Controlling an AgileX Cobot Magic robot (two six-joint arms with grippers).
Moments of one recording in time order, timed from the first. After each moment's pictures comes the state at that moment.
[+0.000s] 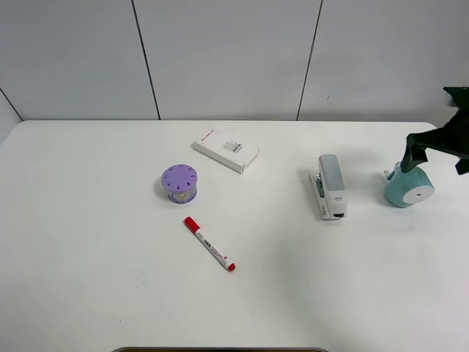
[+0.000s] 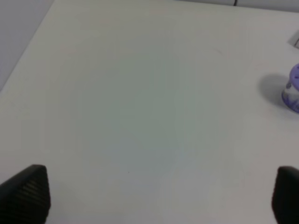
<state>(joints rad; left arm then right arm) -0.01 -0.01 -0.51 0.06 1.06 -0.07 -0.26 1.79 -1.23 0.09 0.85 -0.27</state>
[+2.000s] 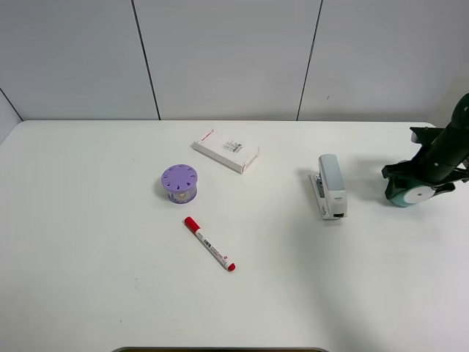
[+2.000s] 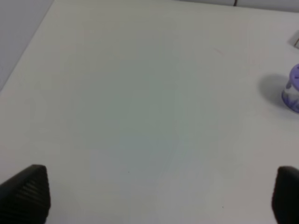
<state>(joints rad) -0.01 -0.01 -0.51 0.06 1.06 -0.07 -0.26 2.06 -1.23 0.10 0.69 -0.30</state>
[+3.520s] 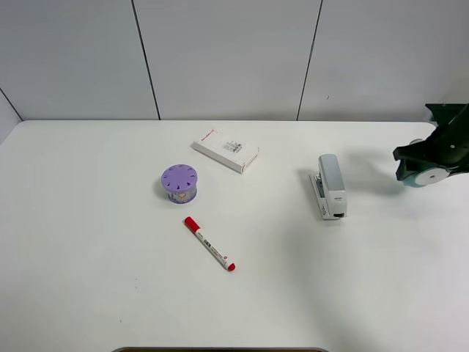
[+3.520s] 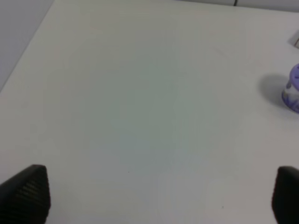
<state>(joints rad) -0.01 -0.01 -0.51 0.06 1.06 -0.07 -0.26 1.91 -1.23 0.10 0.70 -0.29</state>
